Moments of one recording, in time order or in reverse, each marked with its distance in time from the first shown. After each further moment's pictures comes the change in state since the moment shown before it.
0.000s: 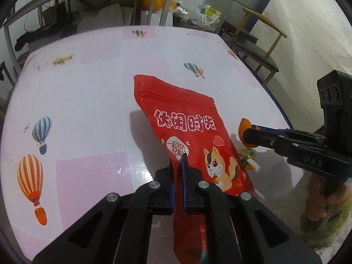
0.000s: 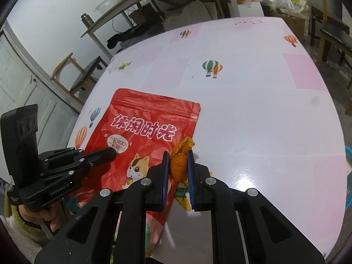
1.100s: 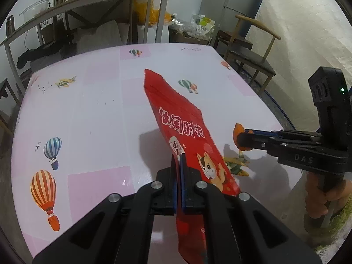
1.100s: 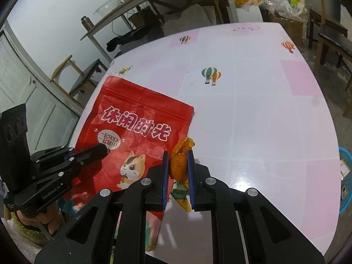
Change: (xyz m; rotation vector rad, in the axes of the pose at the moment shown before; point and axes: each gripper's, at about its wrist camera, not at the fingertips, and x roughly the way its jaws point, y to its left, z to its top) left arm -0.029 -0.014 -0.003 0.061 -0.086 0.032; right arm -0.009 0.000 -0.001 0.005 -0.020 -0.009
